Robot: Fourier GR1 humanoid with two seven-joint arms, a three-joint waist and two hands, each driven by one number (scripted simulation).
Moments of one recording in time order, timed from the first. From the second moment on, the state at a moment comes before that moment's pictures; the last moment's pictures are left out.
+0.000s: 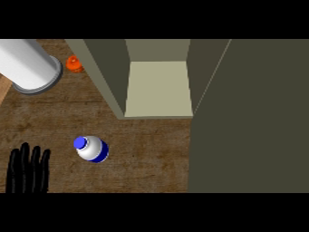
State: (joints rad) left arm 0.52 0.05 -0.33 -2.12 0.14 0.42 -0.17; right arm 0.81 -0.14 -0.01 -2.43 -0.24 0.42 -0.15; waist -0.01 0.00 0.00
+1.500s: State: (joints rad) left arm 0.07 0.01 0.03 -1.12 0.34 0.19 -0.62; right arm 1.07 -0.15 -0.08 -2.43 -0.25 0.56 -0.38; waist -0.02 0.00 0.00
